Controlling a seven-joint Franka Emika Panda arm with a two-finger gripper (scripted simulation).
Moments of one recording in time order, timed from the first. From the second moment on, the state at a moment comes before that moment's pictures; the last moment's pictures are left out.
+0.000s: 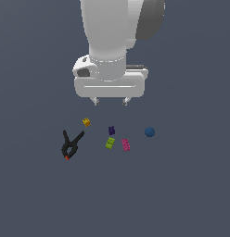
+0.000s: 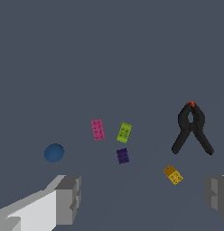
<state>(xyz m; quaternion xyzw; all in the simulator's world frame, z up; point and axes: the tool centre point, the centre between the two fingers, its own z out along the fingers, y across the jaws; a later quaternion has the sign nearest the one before) 0.006 -0.013 0.320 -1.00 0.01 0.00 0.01</state>
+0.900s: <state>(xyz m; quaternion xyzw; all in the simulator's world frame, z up) 0.009 -0.031 0.325 -1.00 0.03 -0.01 0.02</state>
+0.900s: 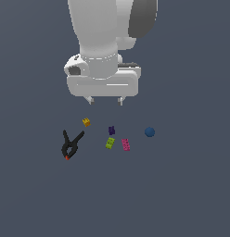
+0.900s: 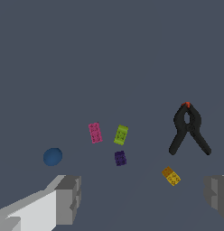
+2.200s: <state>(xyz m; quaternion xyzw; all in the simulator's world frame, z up) 0.025 -0.201 0.120 -1.00 0.02 0.00 0.00</state>
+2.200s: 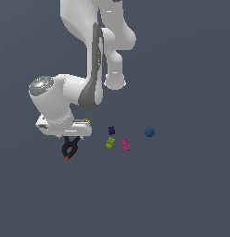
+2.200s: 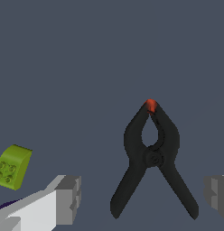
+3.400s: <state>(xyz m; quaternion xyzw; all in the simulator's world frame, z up) 0.010 -0.236 0.036 -1.00 0.02 0.00 0.00</state>
